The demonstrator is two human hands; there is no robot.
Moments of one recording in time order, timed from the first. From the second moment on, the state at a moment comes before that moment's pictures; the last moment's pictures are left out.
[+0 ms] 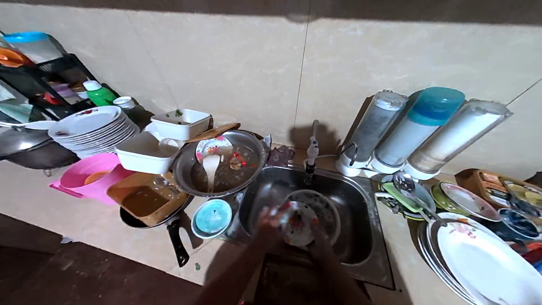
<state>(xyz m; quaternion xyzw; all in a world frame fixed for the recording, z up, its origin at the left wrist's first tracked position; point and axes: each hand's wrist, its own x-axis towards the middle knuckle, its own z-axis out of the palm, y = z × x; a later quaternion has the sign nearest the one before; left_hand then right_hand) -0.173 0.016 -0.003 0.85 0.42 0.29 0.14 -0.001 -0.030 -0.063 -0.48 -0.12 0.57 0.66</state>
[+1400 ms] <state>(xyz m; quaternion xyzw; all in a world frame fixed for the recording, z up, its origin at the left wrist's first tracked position) -0.139 0.035 -0.026 0.92 0.33 0.00 0.19 -0.002 -0.028 -0.066 -0.58 -0.16 0.48 0.64</state>
